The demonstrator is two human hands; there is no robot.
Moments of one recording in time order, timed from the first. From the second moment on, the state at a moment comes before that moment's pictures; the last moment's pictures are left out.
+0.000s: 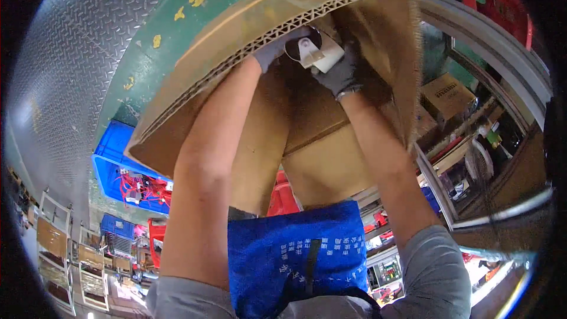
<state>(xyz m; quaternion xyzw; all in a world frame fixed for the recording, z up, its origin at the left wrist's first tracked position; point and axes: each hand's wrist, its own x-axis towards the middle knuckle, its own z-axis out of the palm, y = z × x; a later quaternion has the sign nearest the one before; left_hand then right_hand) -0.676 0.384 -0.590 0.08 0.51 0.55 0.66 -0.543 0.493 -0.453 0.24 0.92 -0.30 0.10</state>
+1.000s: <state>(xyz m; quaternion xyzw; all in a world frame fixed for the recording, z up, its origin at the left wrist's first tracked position) -0.454 0.583 0.131 0.78 0.22 0.50 0.30 -0.220 0.566 0.130 0.46 0.48 -0.53 -0.52</state>
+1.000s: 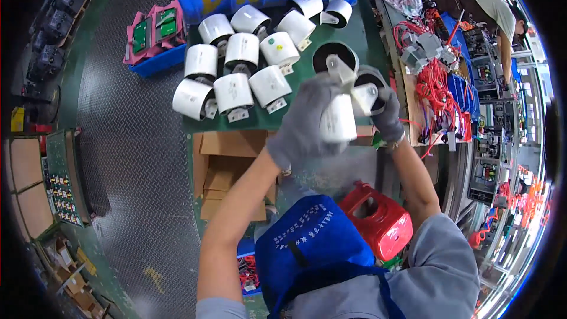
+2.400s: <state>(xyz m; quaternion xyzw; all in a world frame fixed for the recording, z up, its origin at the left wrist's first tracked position) -0.654 0.296 -0.319 -0.33 0.75 0.33 0.47 -0.503 0.368 -0.107 0.42 0.71 -0.57 0.01</state>
